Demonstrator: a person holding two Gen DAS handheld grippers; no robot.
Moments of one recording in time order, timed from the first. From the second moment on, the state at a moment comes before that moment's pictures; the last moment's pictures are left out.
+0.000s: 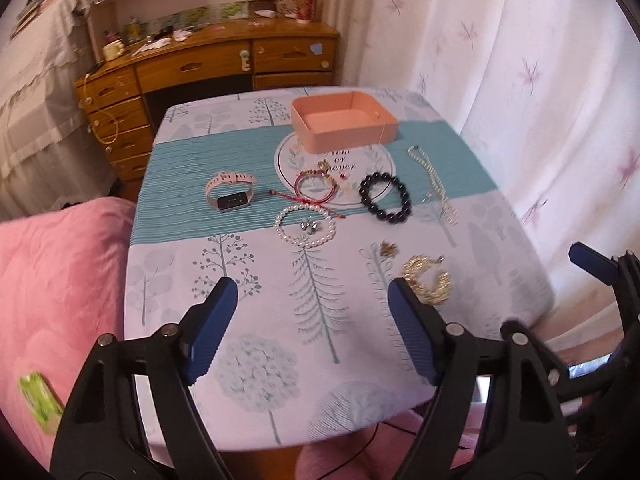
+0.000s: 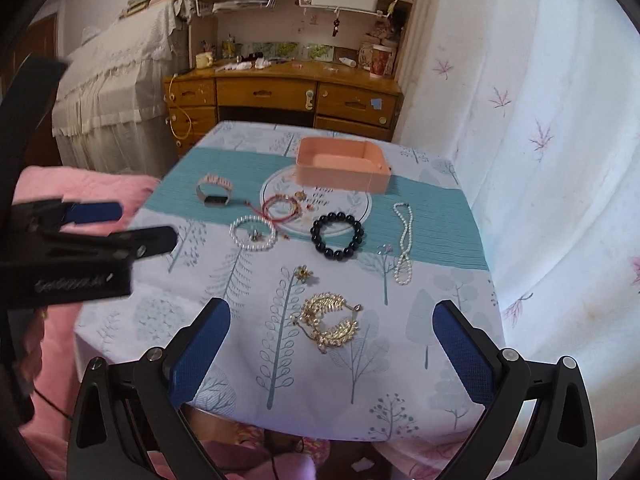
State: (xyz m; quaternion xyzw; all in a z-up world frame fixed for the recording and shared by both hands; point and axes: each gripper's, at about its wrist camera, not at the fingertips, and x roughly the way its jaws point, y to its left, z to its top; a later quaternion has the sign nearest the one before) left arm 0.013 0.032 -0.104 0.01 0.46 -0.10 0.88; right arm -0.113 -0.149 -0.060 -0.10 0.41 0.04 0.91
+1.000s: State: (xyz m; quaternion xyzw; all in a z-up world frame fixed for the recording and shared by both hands) left arm 0.168 -0.011 -0.253 0.04 0.49 -0.09 0.87; right arm 0.018 -0.169 -0.265 0.03 0.54 -0.06 0.84
